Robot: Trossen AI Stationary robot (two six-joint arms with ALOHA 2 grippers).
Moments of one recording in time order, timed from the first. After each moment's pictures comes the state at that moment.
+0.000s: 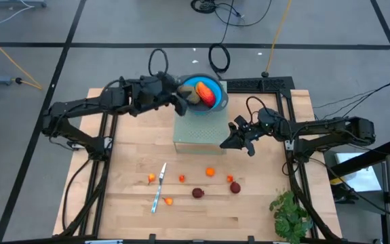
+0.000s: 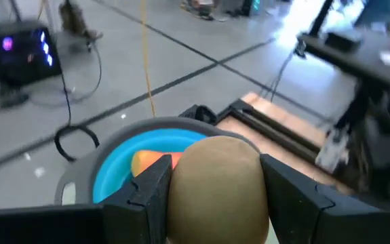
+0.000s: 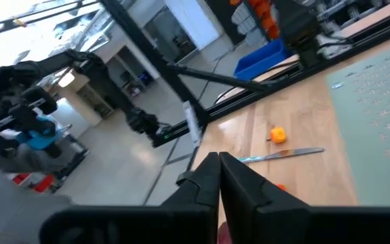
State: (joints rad) left arm 0.18 1.41 1.49 -0.45 -0.42 -0.36; right arm -0.22 1.17 0.52 0.62 -0.66 0.61
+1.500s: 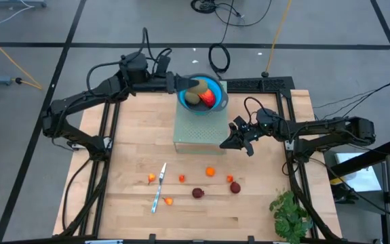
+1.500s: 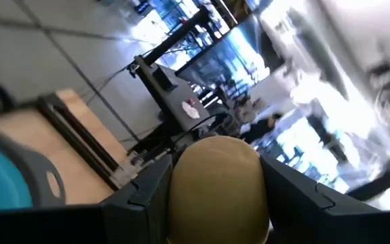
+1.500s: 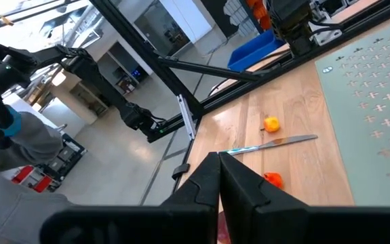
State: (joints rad) left arm 0.37 1.40 1.49 -0.08 0.32 -0.83; right arm -0.22 1.17 0.52 0.57 -0.65 0.62
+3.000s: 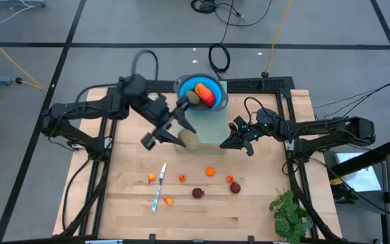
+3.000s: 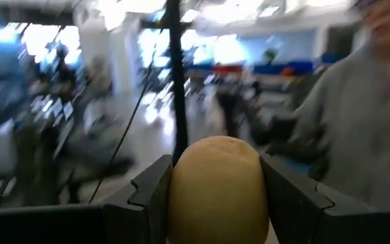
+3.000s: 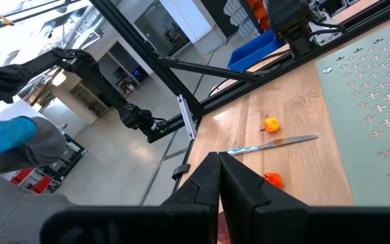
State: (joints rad) left arm 0.10 1.40 1.49 0.00 0.76 0.01; right arm -0.22 1.17 0.52 0.57 -0.65 0.62
